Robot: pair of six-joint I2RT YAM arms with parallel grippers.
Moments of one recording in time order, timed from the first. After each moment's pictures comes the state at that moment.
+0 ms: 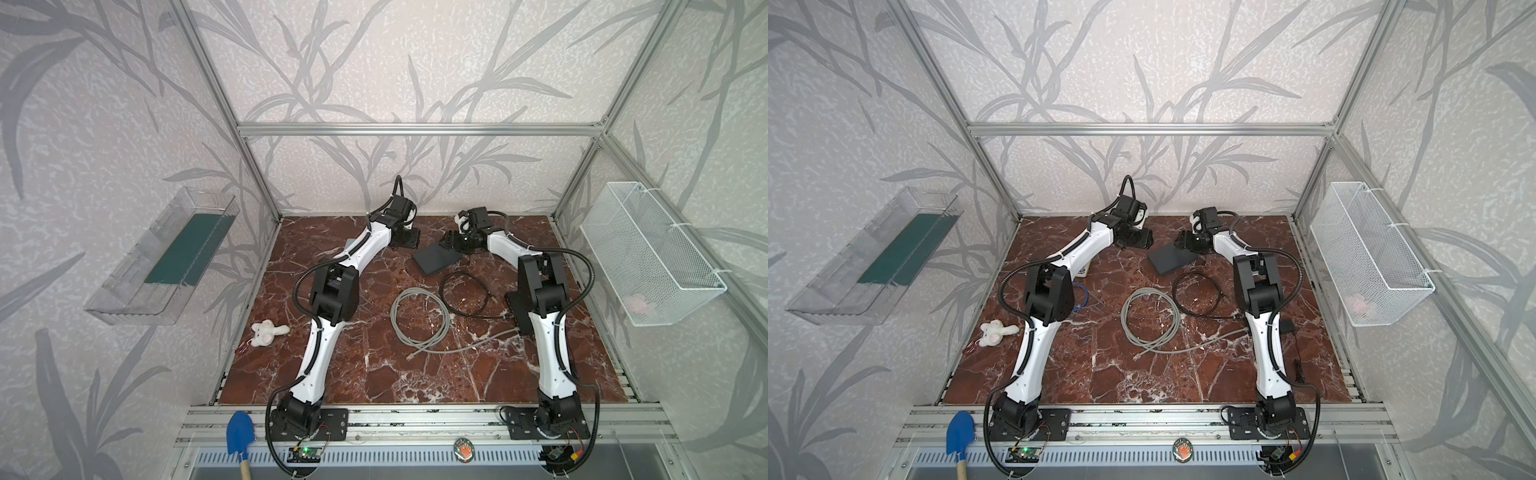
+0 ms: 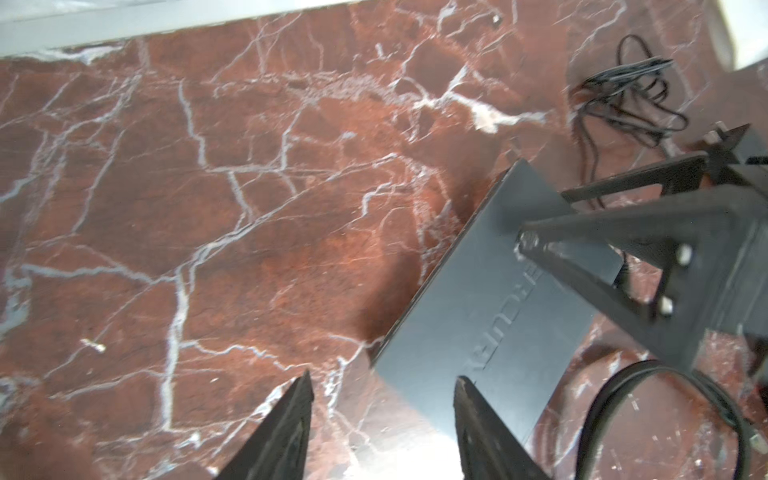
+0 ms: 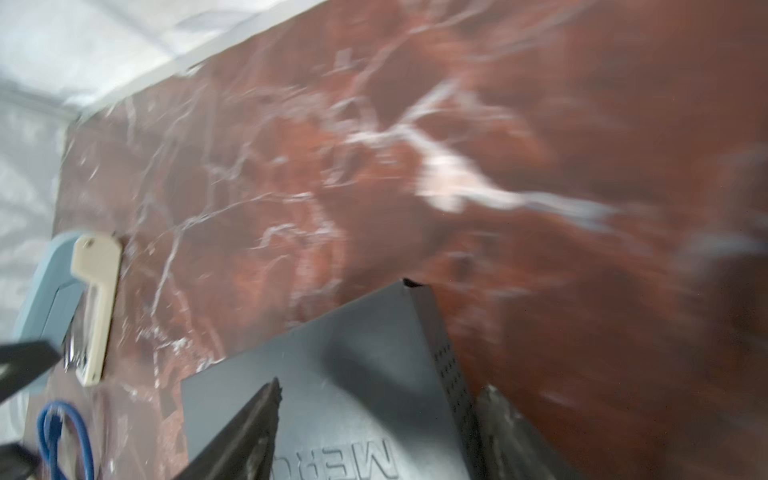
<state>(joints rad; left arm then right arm) -0.41 2.41 2.21 -0.77 0.13 -0.17 0.25 2.41 1.91 -0.38 -0.44 0.34</state>
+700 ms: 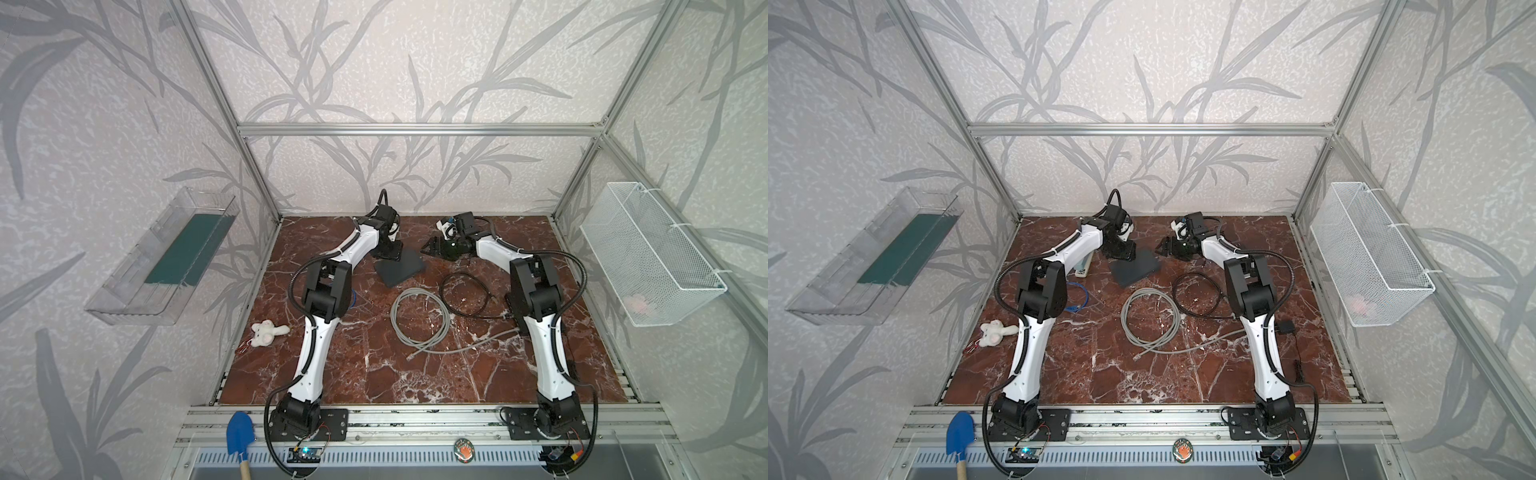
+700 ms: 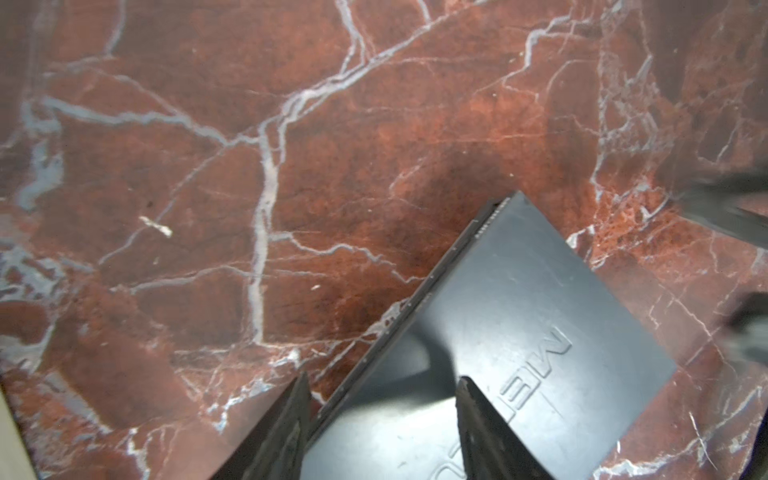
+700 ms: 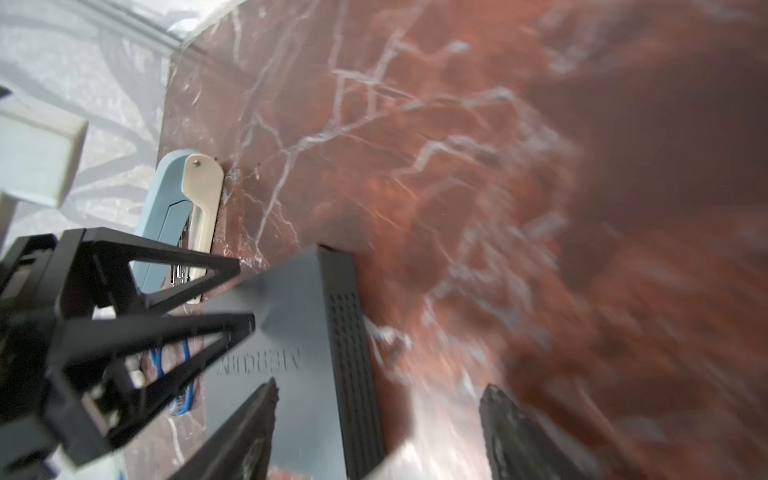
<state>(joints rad) -0.32 2.39 2.07 -0.85 0.12 -0.11 0.31 2.34 1.79 -0.34 -0.58 0.44</state>
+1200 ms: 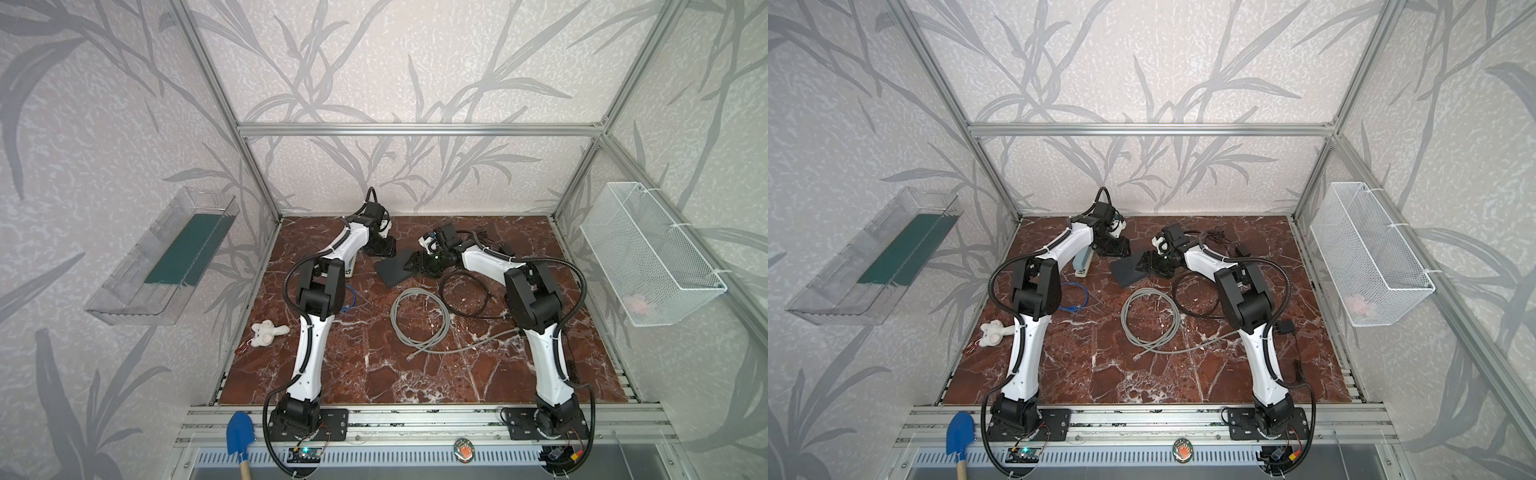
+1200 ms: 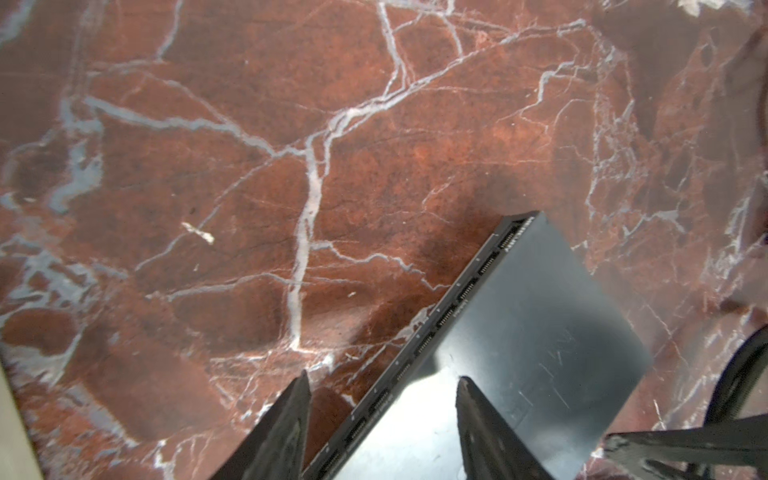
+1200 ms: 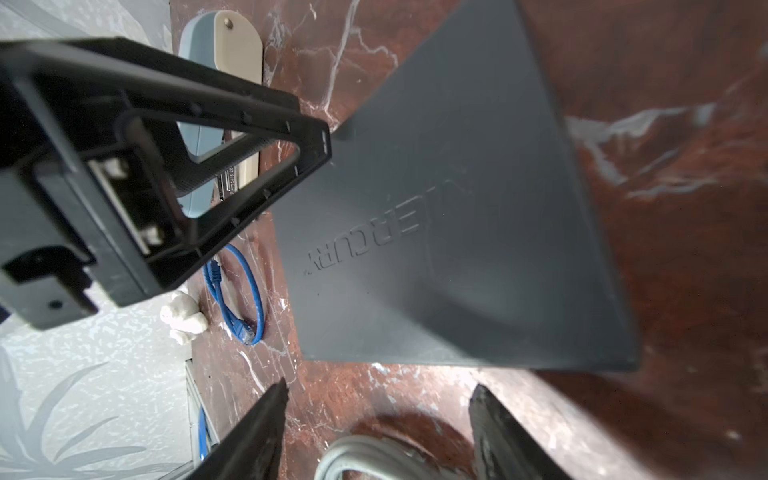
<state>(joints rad) -0.27 2.39 2.07 -0.83 0.25 -0.12 0.47 2.25 1.67 -0.35 -0.60 0.63</state>
